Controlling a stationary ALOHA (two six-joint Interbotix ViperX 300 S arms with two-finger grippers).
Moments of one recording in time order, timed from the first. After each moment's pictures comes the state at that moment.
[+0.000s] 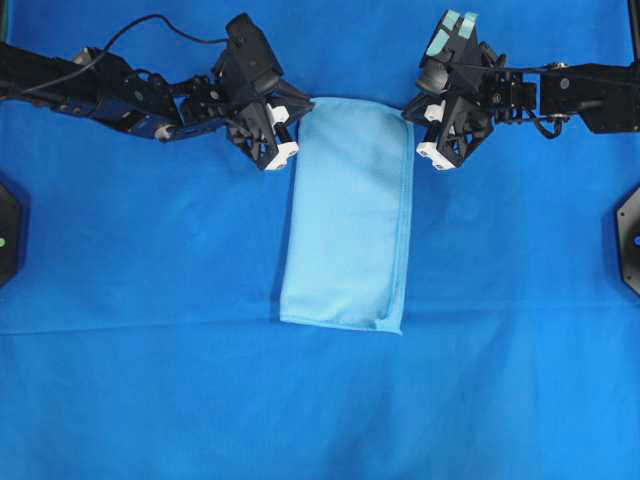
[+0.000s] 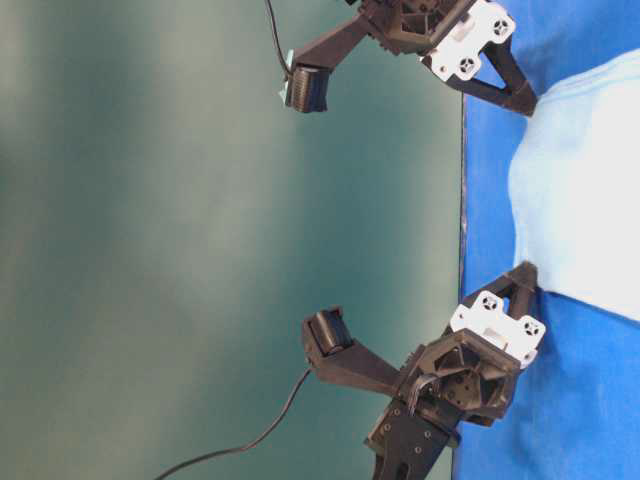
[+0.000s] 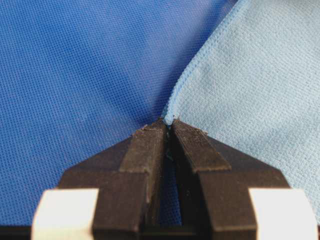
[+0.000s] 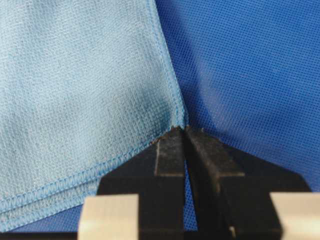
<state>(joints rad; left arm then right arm) 0.38 0.38 0.66 -0.03 -0.42 -0.04 -0.53 0.10 0.85 -0.61 -0.21 0.58</state>
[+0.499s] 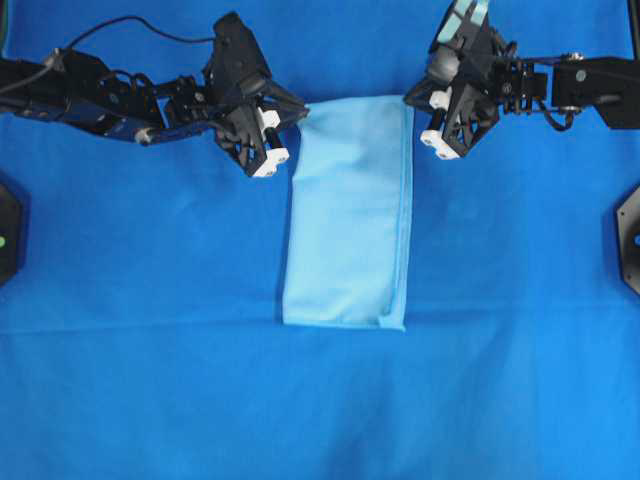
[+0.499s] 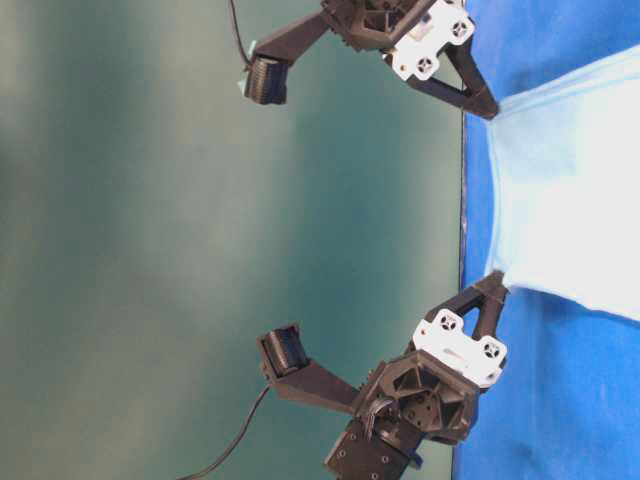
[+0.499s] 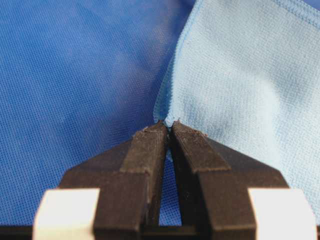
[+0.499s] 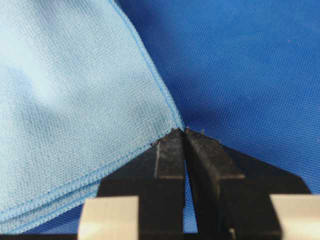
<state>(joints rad) 0.35 0.25 0.71 -0.03 -0.40 -0.04 -0.53 0.01 0.85 -0.61 -0.17 0.58</state>
